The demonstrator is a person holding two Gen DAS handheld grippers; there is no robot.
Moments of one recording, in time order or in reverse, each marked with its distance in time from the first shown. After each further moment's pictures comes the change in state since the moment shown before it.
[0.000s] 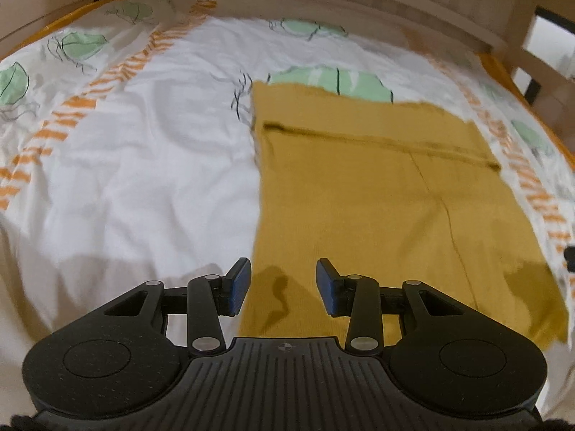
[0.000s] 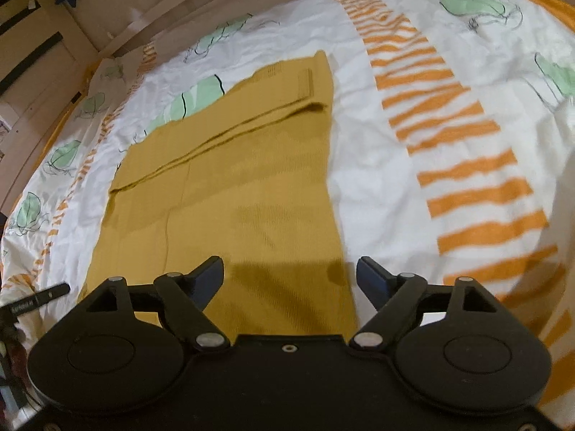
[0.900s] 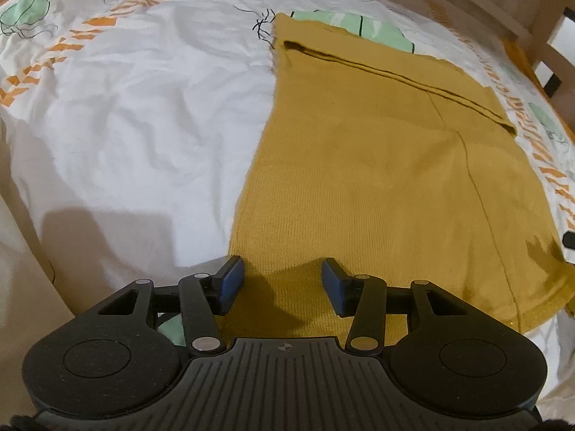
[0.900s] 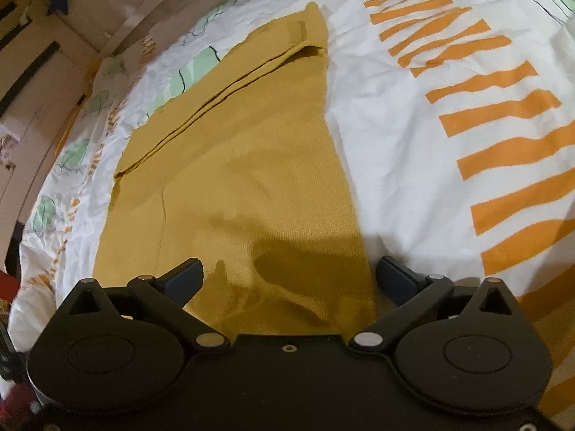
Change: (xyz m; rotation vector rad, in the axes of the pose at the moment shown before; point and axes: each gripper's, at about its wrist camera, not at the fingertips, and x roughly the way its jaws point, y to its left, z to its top) left arm 0.016 0.006 -0.052 -0.122 0.116 0.006; right arm 0.028 -0.016 -0.035 0.086 0.063 0.092
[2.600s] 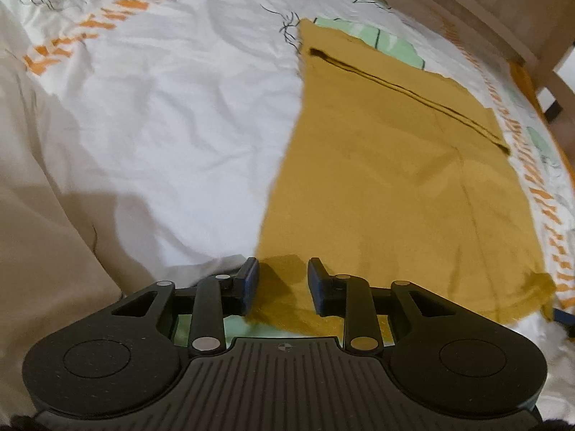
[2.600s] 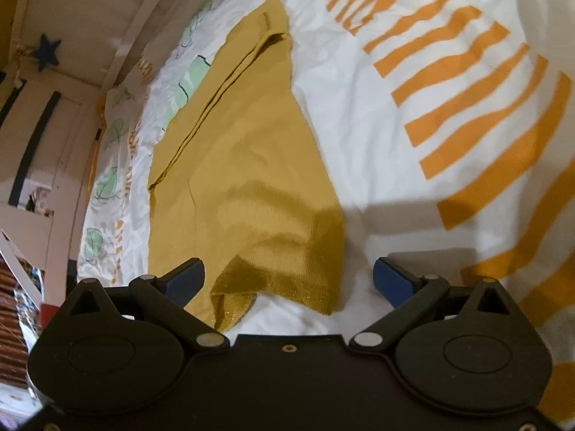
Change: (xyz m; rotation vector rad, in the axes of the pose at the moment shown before) left arm -0.025 0.024 -0.008 -0.080 0.012 -0.022; right arm -0.041 -0.040 -0.015 0.278 0.087 0.154
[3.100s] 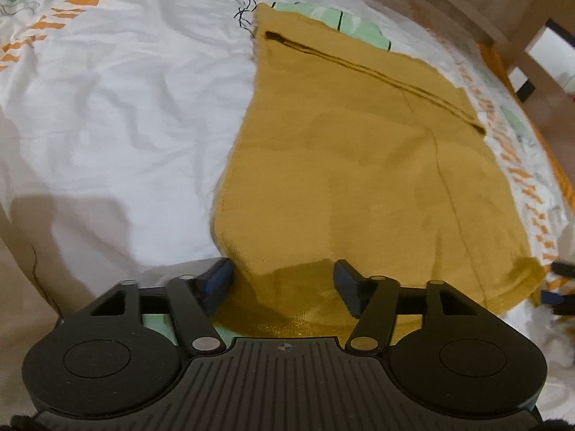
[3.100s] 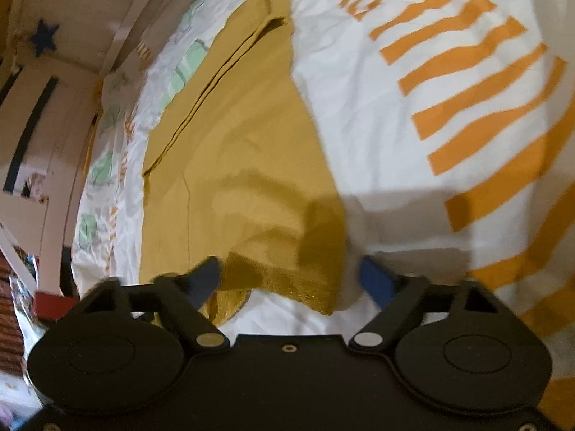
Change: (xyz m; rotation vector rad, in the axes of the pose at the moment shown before) left arm 0.019 -0.011 0.001 0.051 0.021 -0.132; right arm 0.016 0.005 0.002 -0.055 0.054 -0.017
